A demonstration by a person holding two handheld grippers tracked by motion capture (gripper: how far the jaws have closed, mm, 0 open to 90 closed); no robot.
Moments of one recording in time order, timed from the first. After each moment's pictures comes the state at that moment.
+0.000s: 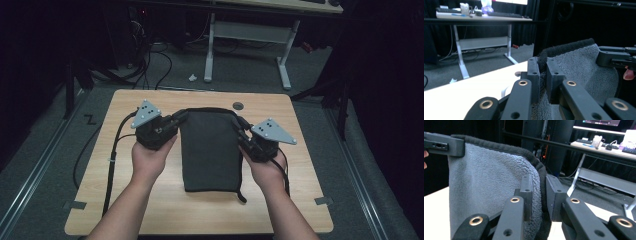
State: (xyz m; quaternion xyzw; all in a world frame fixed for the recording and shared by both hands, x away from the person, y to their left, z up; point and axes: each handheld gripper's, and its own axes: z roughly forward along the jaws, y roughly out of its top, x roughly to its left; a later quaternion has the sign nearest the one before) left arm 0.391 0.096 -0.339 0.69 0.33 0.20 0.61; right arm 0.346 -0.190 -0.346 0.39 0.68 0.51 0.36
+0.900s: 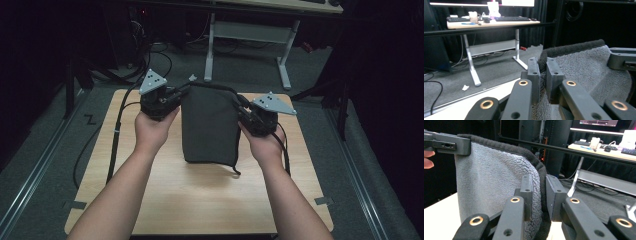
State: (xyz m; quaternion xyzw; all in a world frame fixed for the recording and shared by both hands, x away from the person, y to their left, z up) left arm 0.451 0.086 -0.308 0.70 0.33 0.24 0.59; right arm 0.397 -0.191 -0.320 0.40 0.67 0.52 0.35
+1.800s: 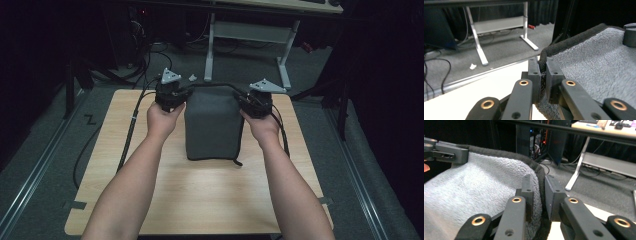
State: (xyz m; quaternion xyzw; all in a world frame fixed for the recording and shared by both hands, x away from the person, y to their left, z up) left arm 0.527 0.068 -0.364 0.74 0.37 0.21 0.51; right arm 0.484 -0.214 -0.357 0.43 0.70 0.48 0.31
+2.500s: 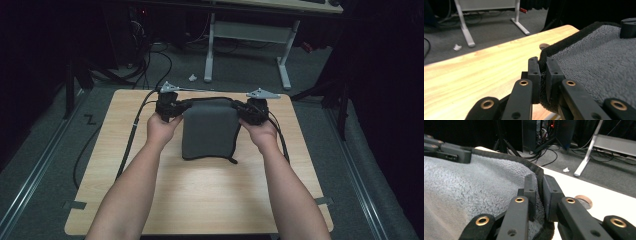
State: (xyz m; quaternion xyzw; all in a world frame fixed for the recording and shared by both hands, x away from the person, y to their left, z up) left arm 0.539 0.076 -0.412 0.76 0.39 0.14 0.50; right arm 0.494 -0.219 -0.395 0.44 0.73 0.46 0.26
